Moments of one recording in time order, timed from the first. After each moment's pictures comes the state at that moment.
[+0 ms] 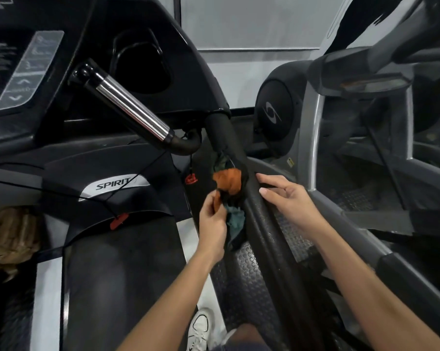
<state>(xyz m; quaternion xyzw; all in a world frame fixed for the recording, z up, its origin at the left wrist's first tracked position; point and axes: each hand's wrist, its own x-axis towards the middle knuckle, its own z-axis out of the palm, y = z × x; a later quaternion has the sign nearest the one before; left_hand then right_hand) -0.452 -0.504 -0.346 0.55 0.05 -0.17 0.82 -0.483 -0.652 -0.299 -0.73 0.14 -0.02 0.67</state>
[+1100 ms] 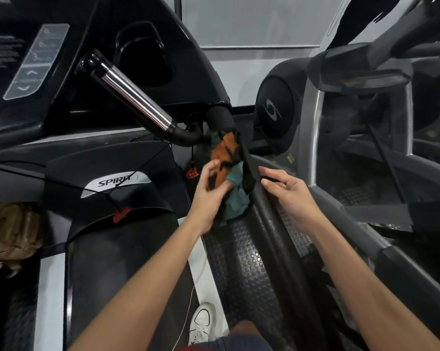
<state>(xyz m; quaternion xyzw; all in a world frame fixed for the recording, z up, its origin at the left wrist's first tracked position) -0.428 -0.489 -0.324 0.57 -0.05 -0.21 0.79 -0.490 -0.644 -0.299 -0.72 0.17 -0.05 0.67</state>
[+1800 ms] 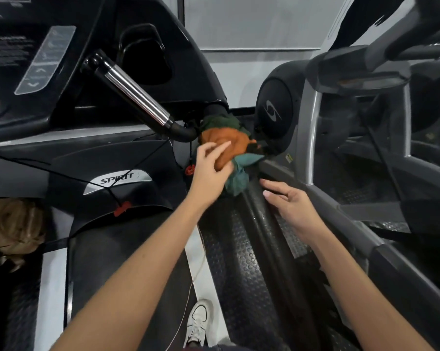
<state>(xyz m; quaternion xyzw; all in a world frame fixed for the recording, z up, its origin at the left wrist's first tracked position) -0.413 -0.496 -0.310 0.78 -0.20 -0.03 0.59 -0.526 -0.648 -0.302 -0.74 0.18 -0.03 0.65</state>
